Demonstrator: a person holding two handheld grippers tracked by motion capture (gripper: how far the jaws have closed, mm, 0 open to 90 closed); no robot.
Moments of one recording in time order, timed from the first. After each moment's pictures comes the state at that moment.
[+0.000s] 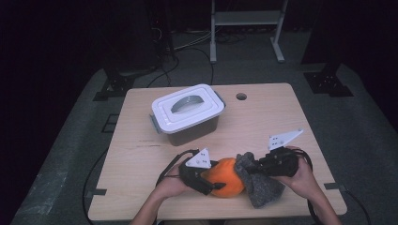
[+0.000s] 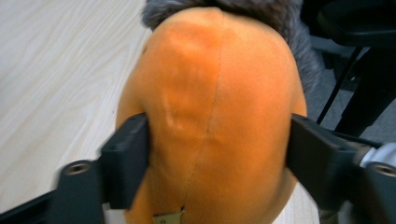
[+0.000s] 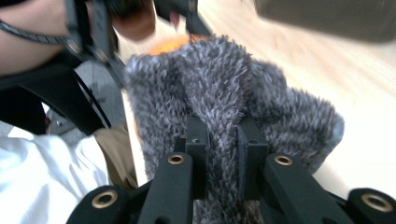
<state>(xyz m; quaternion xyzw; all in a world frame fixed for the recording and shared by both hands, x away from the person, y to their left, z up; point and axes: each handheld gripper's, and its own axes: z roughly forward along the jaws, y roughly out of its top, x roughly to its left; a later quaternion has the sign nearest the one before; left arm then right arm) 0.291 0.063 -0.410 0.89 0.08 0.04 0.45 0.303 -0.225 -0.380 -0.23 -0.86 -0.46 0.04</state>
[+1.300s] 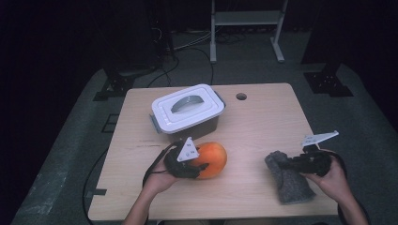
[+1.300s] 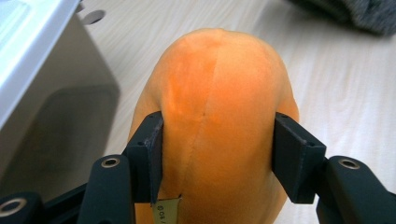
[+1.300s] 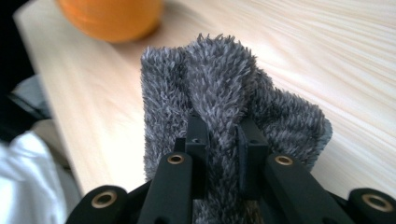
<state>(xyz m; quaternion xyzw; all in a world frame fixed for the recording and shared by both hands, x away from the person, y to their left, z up) 0.304 0.100 -0.390 0.89 0.18 0.19 0.38 0.313 -0.331 -0.416 -0.38 -0.84 -0.40 -0.01</state>
